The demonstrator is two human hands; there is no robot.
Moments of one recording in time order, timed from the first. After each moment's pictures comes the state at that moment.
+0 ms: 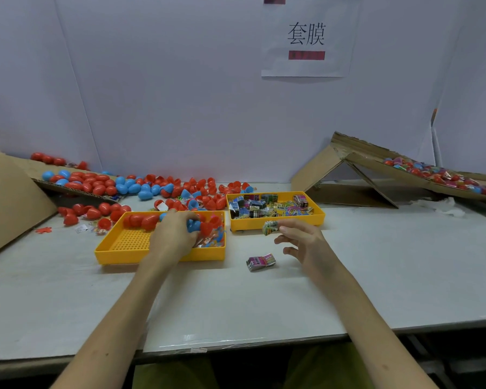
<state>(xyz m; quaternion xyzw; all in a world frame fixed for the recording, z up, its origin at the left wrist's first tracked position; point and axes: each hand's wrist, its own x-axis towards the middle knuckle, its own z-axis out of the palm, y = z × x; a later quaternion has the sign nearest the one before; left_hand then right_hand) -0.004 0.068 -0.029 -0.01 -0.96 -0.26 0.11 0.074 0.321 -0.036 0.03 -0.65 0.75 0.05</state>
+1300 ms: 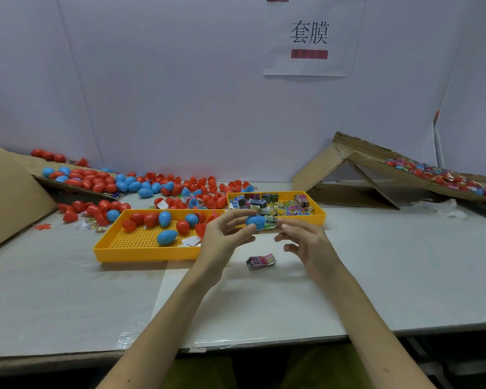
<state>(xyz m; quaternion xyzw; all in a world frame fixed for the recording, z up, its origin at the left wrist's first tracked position) 0.044 0.139 -0.035 -0.18 -0.64 -0.75 0.02 0.074 0.320 -0.035 0.04 -0.64 0.76 0.08</state>
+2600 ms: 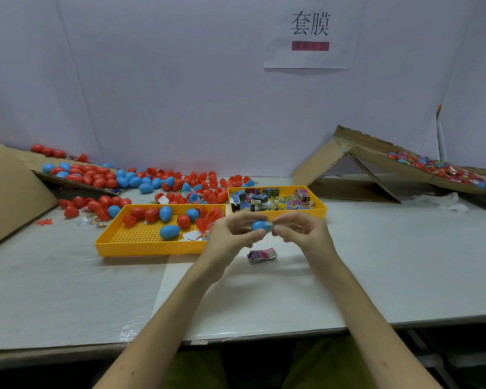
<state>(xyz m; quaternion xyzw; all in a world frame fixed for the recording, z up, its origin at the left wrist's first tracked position) 0.046 0.139 -0.039 -0.22 -0.70 -0.68 -0.01 0.075 0.318 -0.040 0.11 -0.72 0.66 0.17</state>
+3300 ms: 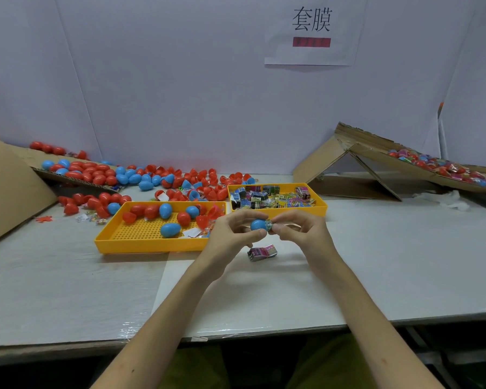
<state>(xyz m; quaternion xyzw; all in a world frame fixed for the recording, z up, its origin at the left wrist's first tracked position) 0.045 0.140 -0.042 -0.22 -0.70 -0.68 -0.01 0.073 0.318 -0.042 0.12 -0.72 0.67 0.15</state>
